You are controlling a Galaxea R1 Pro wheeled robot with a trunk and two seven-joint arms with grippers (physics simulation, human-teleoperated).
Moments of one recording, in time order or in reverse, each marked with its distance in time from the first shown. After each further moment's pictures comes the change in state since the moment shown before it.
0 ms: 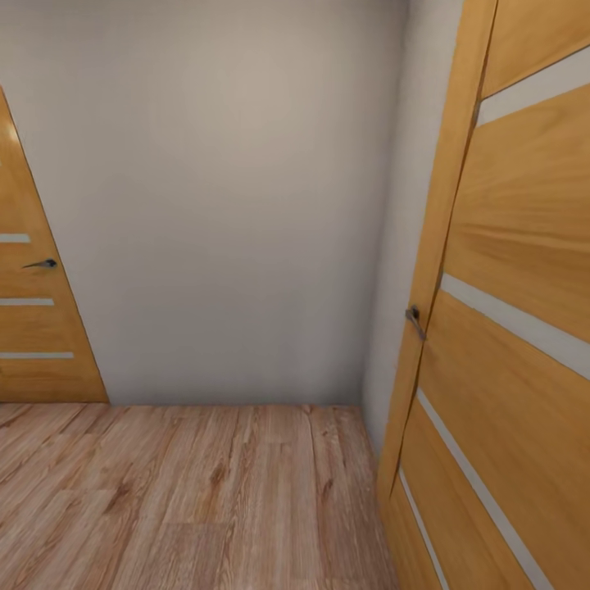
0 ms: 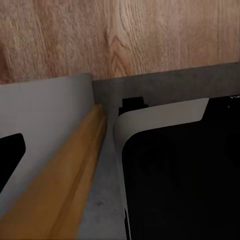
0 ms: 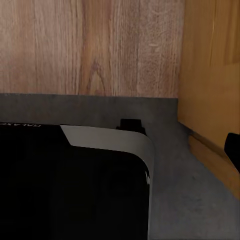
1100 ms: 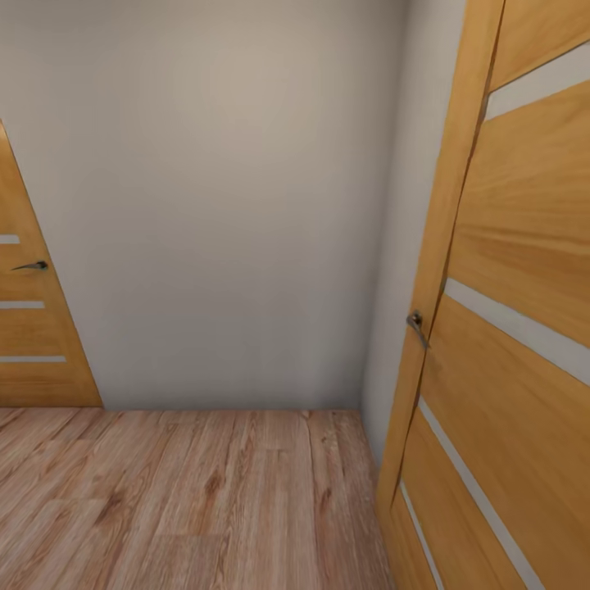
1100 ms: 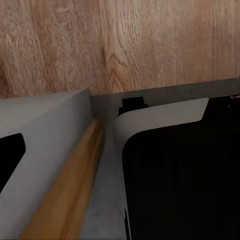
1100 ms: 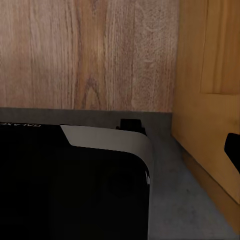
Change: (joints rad) left arm 0.000 0.000 0.000 0.000 0.000 0.000 0.000; right arm 0.000 0.000 0.000 0.000 0.000 0.000 0.000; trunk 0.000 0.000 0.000
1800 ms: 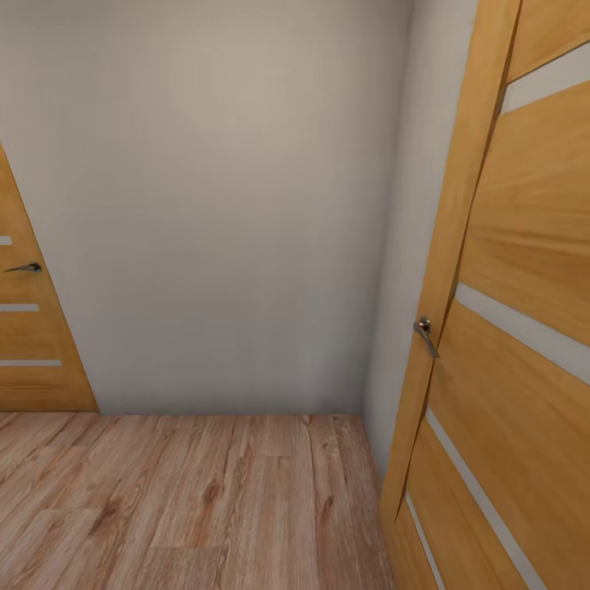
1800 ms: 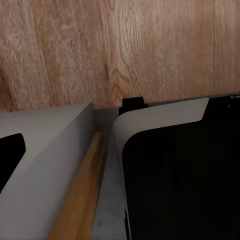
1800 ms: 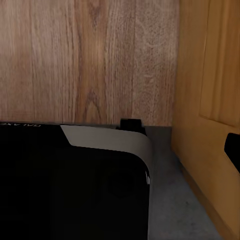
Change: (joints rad) left arm 0.000 0.000 0.000 0.000 0.000 0.000 0.000; right arm 0.000 0.000 0.000 0.000 0.000 0.000 0.000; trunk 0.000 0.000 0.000
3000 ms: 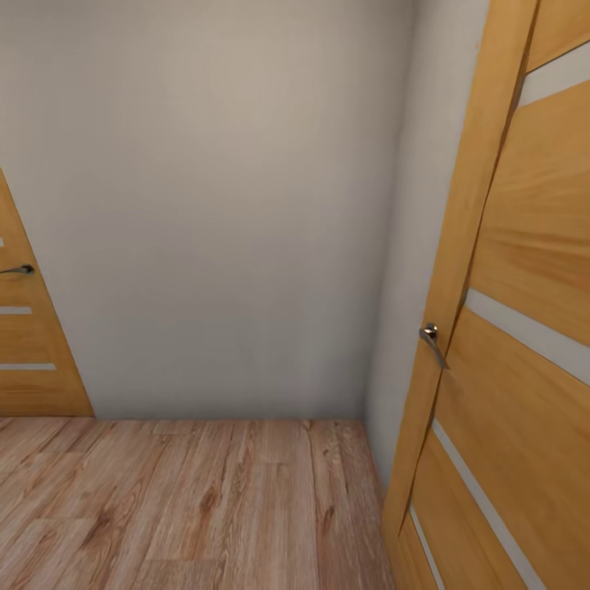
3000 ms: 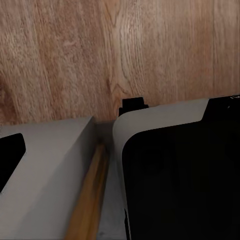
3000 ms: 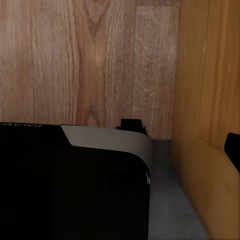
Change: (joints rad) left arm 0.000 0.000 0.000 0.000 0.000 -0.001 0.000; right arm 0.000 0.000 0.000 0.000 -0.001 0.000 0.002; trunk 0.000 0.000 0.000
